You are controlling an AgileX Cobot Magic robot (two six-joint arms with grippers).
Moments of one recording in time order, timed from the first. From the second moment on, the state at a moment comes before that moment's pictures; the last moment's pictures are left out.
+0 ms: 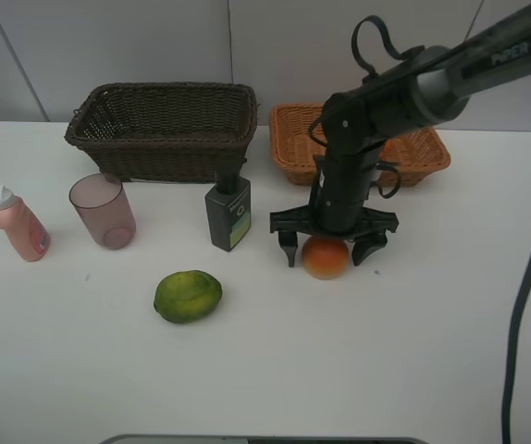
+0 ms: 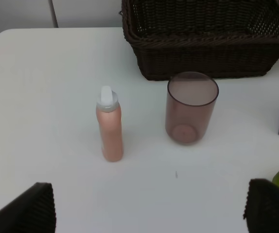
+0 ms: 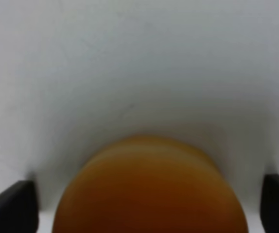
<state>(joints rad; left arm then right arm) -0.04 -0.01 -0.50 -0.01 1.06 -0.02 0.57 2.10 -1.26 -0.05 0.82 0.61</state>
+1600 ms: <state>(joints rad) -0.04 -0.01 -0.50 -0.01 1.06 -0.02 0.57 2.03 -1.38 -0.03 0.99 0.48</state>
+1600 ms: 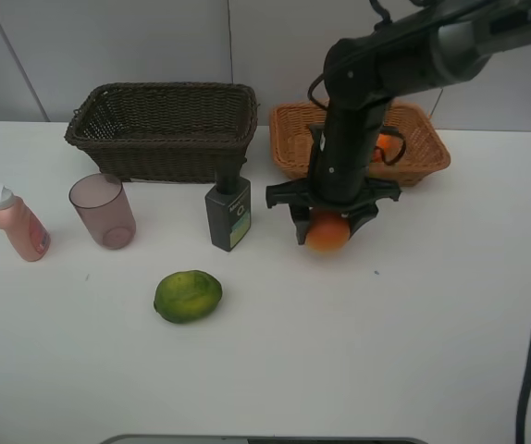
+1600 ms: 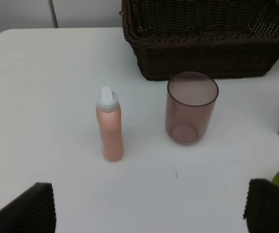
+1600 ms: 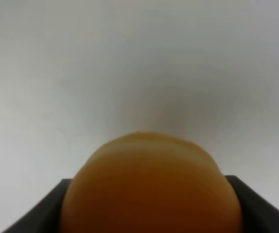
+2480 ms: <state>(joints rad) -0.04 -0.01 -0.50 -0.01 1.06 -0.02 0.47 2.07 -1.73 -0.23 0.87 0.45</state>
